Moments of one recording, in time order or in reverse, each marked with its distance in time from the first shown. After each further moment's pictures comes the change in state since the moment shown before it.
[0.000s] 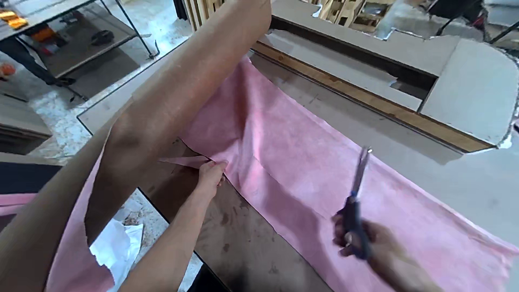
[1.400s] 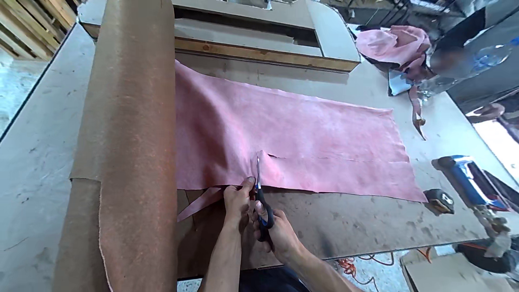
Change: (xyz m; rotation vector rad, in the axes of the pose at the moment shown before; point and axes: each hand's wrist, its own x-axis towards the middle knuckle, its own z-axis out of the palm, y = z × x) left_hand 0.063 -0.022 -0.050 -0.049 -0.685 -0.001; right_hand 0.152 0.010 0.368 0.505 0.604 0.213
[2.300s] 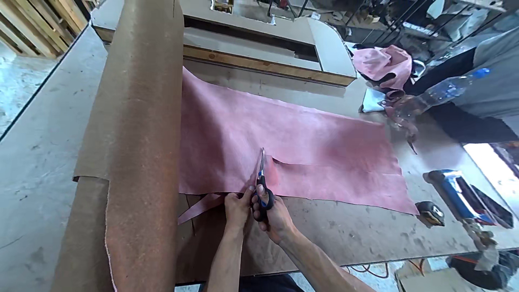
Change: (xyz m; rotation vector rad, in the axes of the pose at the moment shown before) left_hand 0.050 -0.033 0.007 -0.129 -0.065 0.090; right_hand 0.027 -0.037 0.005 0.141 0.049 -0.065
